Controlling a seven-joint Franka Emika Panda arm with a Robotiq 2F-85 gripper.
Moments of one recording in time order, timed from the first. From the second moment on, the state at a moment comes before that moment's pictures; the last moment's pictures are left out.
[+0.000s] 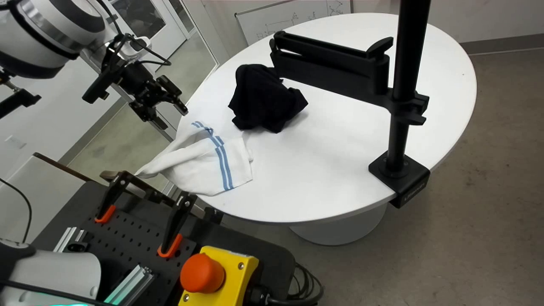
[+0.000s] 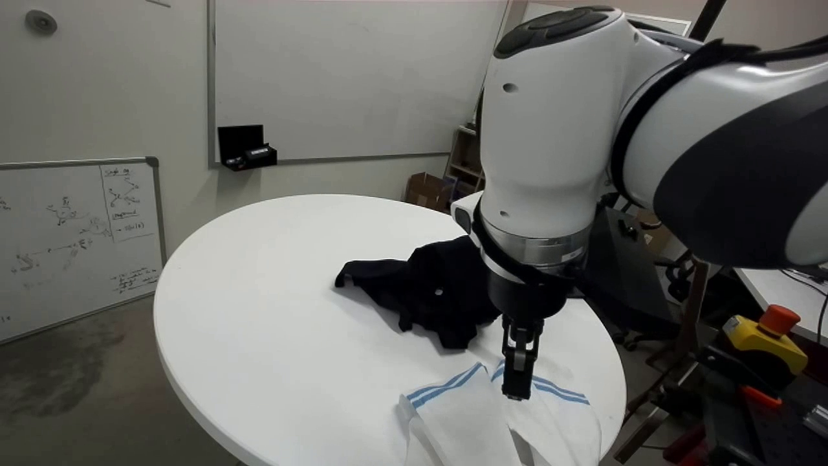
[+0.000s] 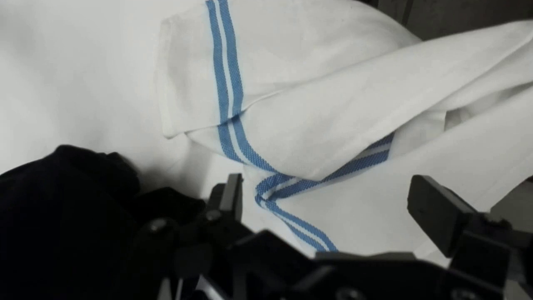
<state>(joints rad) 0.33 0.45 0.02 -2.35 -0.52 2.46 0.46</state>
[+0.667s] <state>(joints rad) 0.43 0.50 -0.02 -2.34 -0.61 2.49 0.71</state>
